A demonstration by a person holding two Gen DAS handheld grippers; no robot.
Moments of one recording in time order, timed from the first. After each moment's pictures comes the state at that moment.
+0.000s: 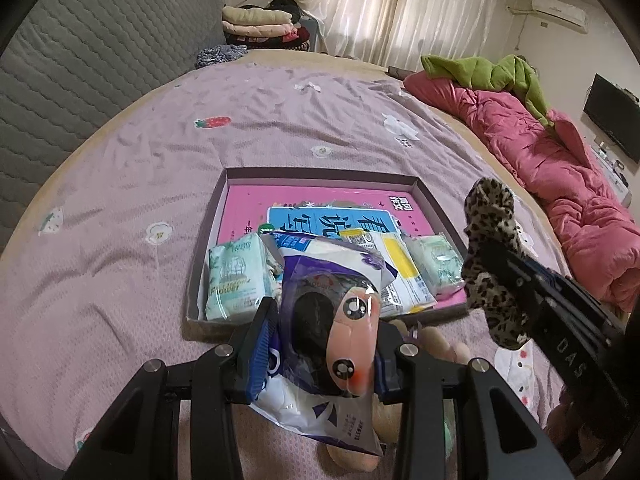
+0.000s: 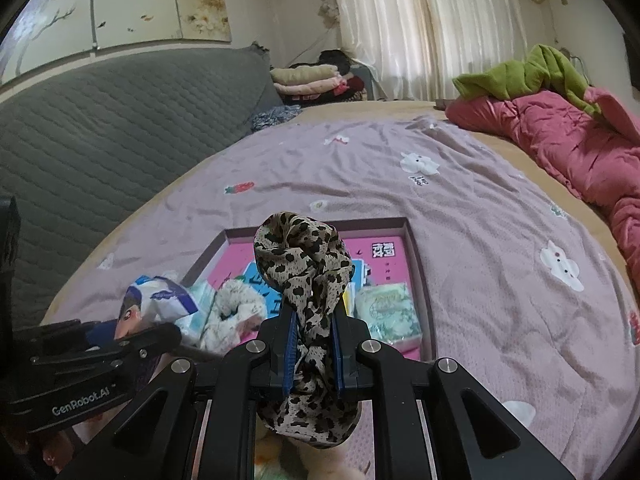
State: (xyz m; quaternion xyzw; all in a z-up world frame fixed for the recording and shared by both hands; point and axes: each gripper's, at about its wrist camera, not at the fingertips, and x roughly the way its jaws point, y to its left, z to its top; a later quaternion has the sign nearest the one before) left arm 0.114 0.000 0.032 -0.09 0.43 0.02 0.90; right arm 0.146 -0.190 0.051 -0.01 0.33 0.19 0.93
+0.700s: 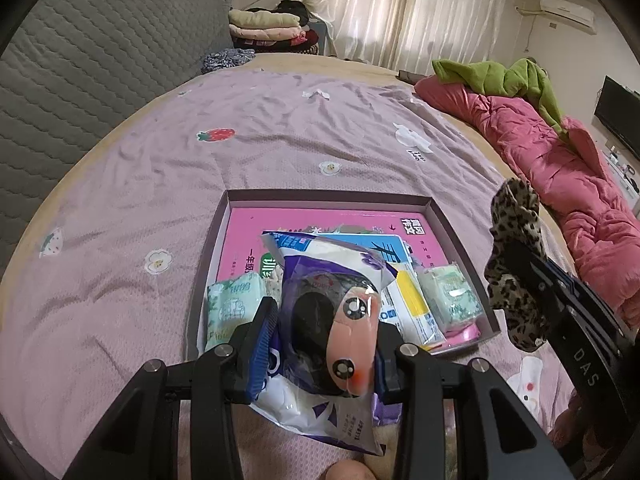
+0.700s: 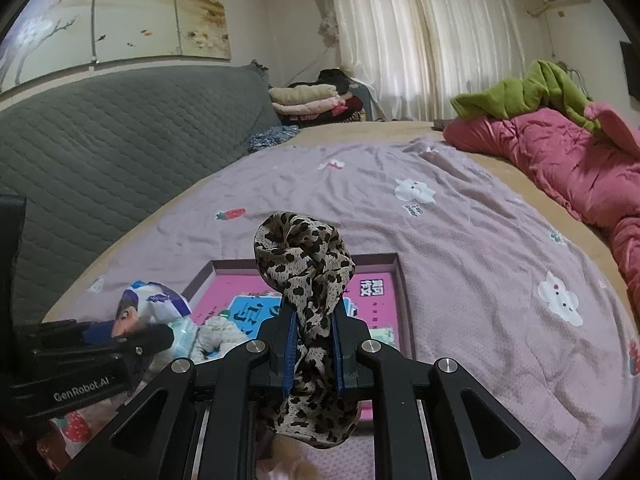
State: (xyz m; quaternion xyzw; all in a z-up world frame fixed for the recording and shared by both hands) left arm 0.151 0.001 0.039 -0.09 0.42 0.04 0.90; right arm 0.174 -0.201 0.059 -0.02 0.29 0.19 0.94
